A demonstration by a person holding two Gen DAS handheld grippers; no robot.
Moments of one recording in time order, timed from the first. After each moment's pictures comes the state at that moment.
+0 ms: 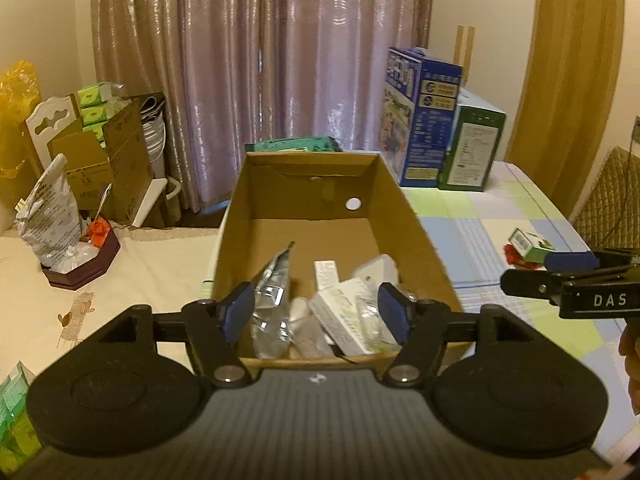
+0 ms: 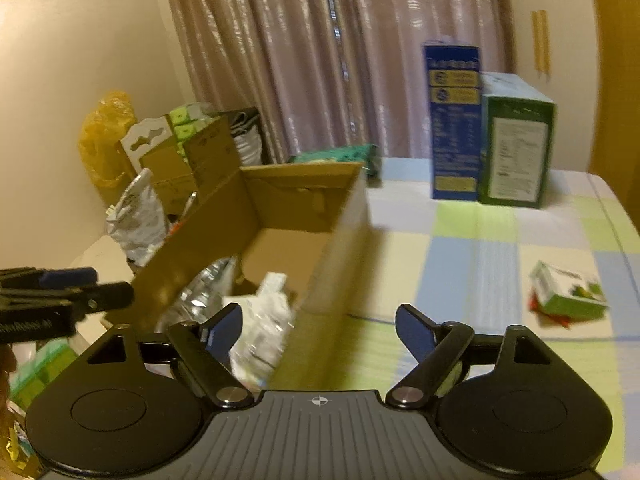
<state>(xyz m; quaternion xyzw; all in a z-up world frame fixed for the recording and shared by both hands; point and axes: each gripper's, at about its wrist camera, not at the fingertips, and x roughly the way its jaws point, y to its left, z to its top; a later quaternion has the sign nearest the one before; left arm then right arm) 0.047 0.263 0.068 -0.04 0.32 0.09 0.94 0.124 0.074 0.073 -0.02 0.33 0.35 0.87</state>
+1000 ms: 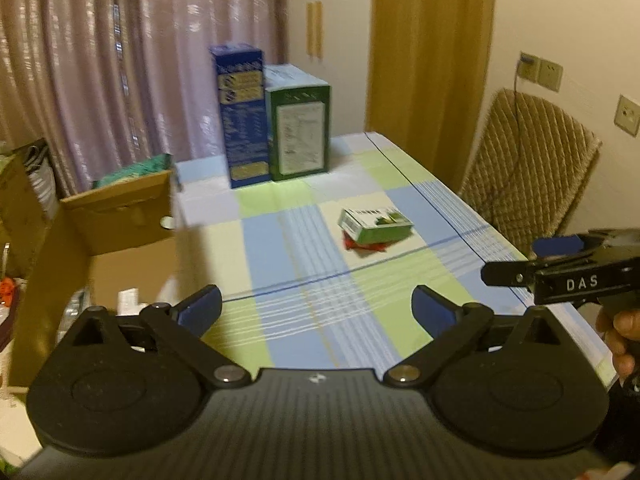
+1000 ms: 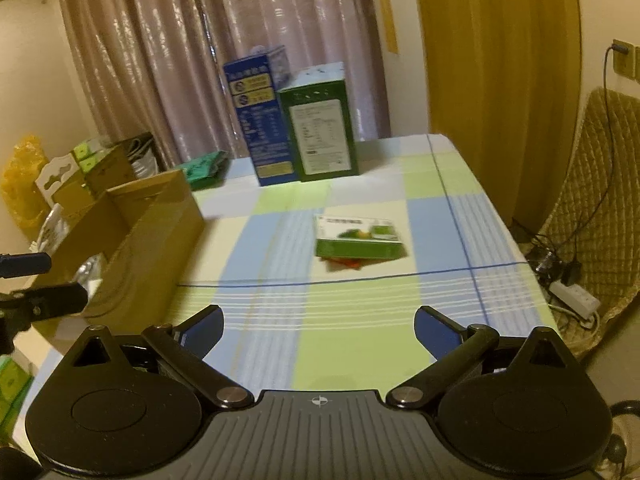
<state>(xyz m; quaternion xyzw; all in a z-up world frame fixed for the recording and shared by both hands) 0.100 0.063 0.062 0.03 0.33 -0.07 0.94 0.127 -0.139 0.078 0.02 0.35 0.23 0.91</state>
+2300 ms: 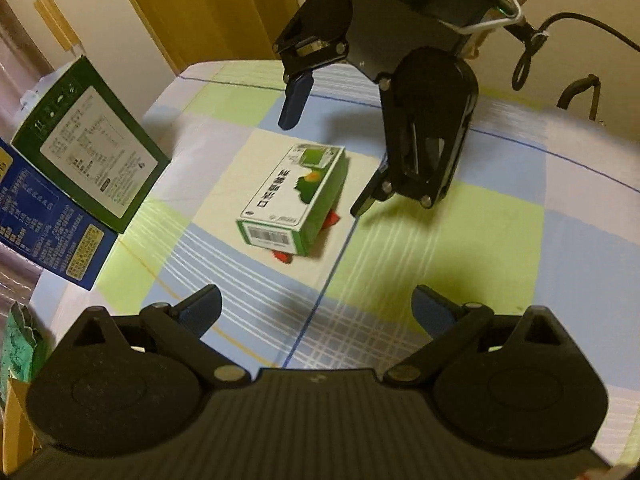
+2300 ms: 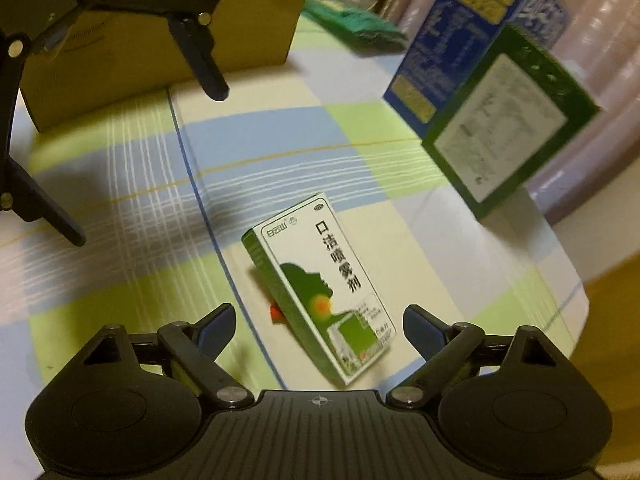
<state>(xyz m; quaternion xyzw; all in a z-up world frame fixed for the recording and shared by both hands) 0.306 -0.001 -0.037 0.32 0.40 -0.31 0.80 0.352 -0.068 -0.028 -0.41 0.32 0.49 0.70</state>
